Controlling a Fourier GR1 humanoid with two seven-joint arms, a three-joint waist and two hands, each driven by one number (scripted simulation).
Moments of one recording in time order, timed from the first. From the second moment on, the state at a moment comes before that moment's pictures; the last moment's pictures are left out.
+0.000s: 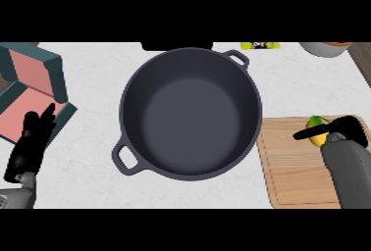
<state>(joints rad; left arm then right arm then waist) -0.08 0.38 0.05 -1.43 -0.08 0.14 0.37 -0.43 -0.29 -0.20 -0.99 0.80 -0.17 1.13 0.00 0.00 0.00</state>
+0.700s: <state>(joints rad) -0.10 0.35 0.07 -1.46 -0.12 0.13 0.40 -0.41 -0.32 -0.14 -1.03 0.98 -0.16 1.10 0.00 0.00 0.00</state>
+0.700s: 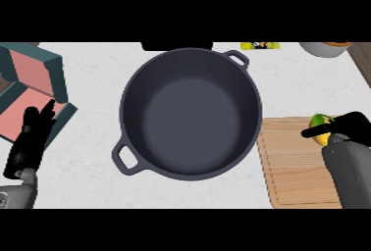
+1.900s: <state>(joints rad) -0.03 0.37 0.12 -1.47 -0.11 0.11 0.39 0.10 -0.25 0.61 -2.40 1.57 0.07 1.03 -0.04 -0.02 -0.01</state>
